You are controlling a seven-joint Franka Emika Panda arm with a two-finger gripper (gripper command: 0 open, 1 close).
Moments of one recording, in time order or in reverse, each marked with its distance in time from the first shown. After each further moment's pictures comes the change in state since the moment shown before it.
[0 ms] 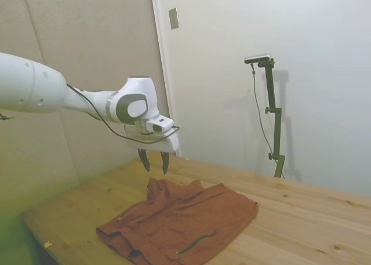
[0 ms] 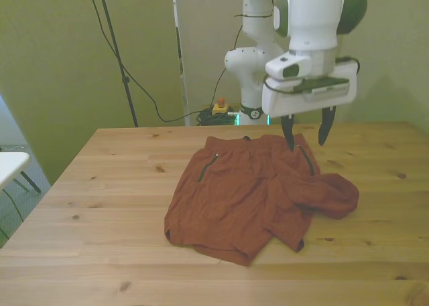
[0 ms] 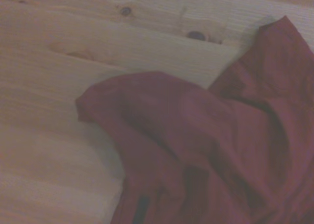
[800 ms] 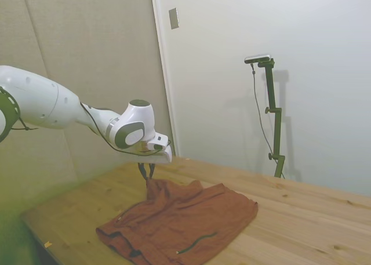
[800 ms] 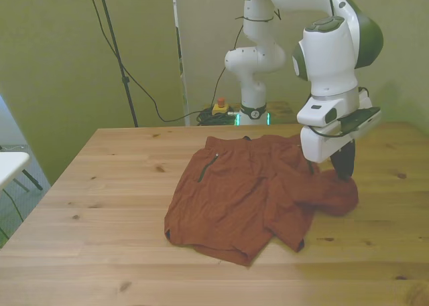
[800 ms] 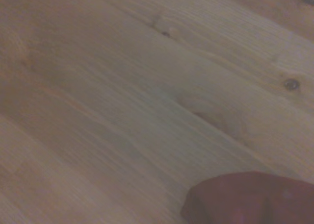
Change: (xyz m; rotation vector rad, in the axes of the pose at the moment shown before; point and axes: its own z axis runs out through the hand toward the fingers) arm 0.004 -0.070 0.114 0.237 0.005 -0.365
